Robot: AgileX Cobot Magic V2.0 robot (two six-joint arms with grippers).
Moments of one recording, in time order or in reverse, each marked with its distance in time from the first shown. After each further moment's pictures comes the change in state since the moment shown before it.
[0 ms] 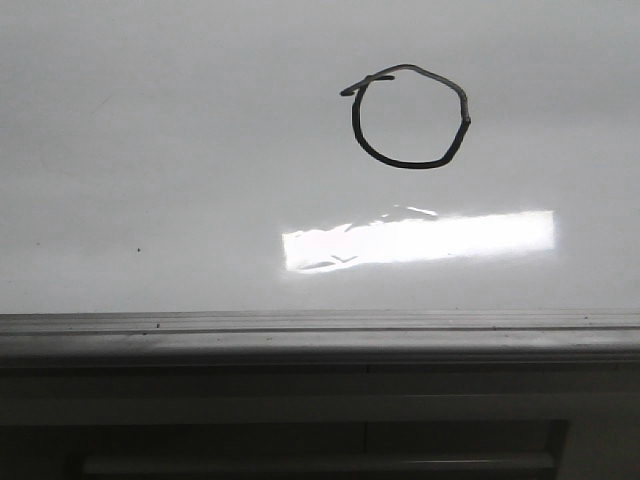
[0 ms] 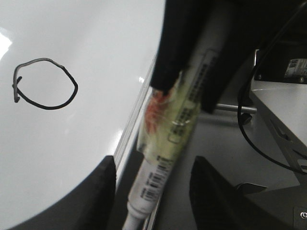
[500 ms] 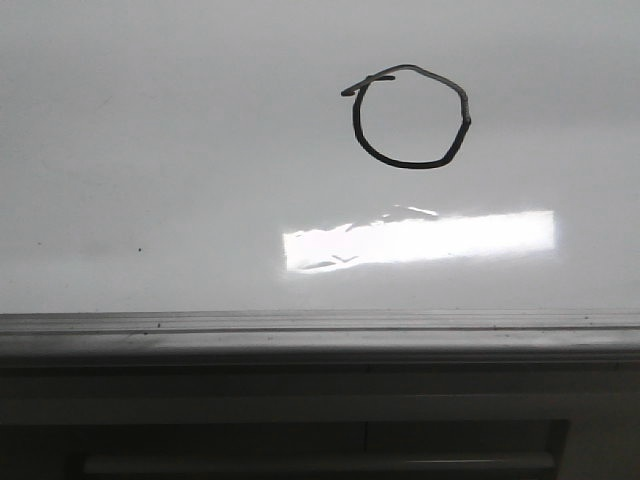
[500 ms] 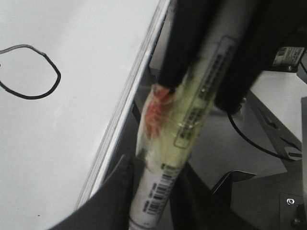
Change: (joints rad) left arm -0.006 0.012 -0.002 -0.038 0.025 0.017; right arm 0.044 0.000 0.000 0.020 -0.012 -0.011
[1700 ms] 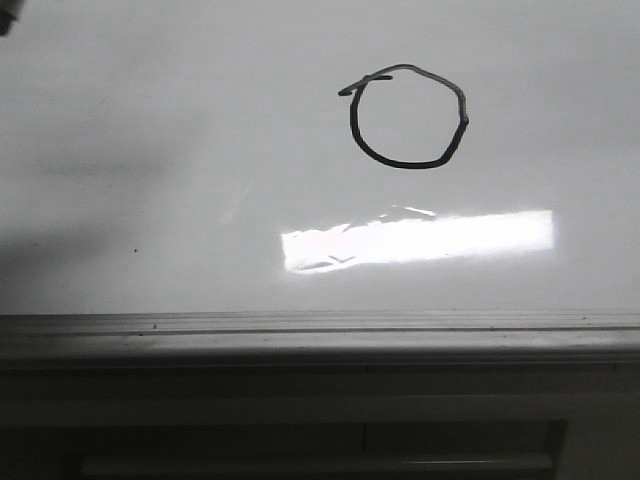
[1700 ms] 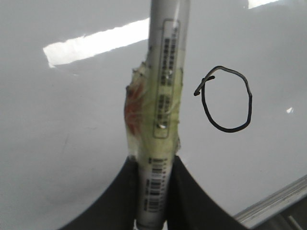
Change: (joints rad) left arm 0.020 0.180 0.118 0.897 0.167 -1.452; right arm -0.065 -0.591 0.246 -0.280 0.275 0.494
